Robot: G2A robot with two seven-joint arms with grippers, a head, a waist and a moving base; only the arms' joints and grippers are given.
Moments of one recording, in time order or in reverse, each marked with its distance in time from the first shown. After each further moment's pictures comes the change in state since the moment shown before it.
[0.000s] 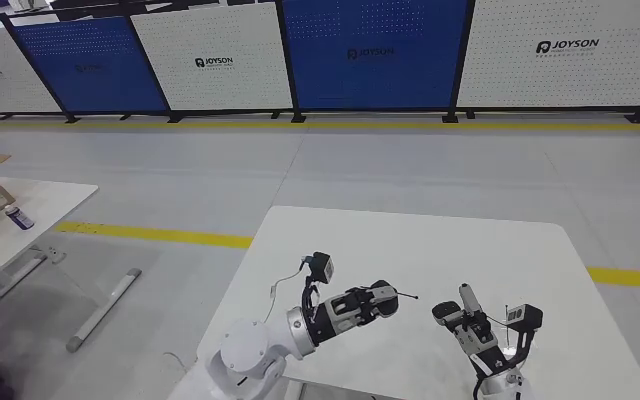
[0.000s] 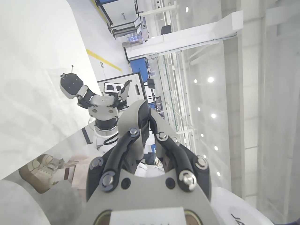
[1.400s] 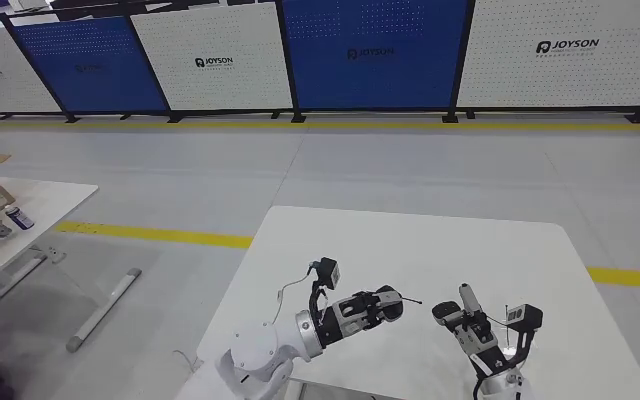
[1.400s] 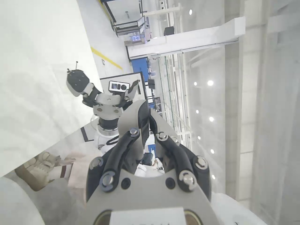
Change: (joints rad) left arm -0.031 0.001 0.065 0.056 -0.018 0.032 0.031; right arm 0.000 0.000 0.000 0.000 0.000 0.000 0.000
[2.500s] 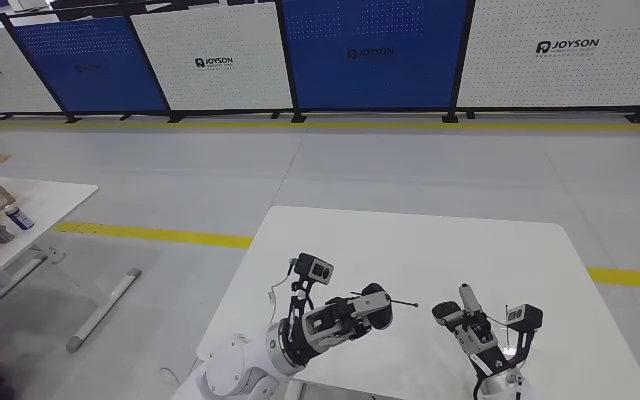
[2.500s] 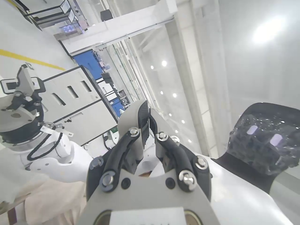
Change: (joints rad) left arm 0.125 0.011 -0.091 -0.136 -0.159 -0.359 -0.124; right arm 0.000 0.000 0.000 0.000 0.000 0.000 0.000
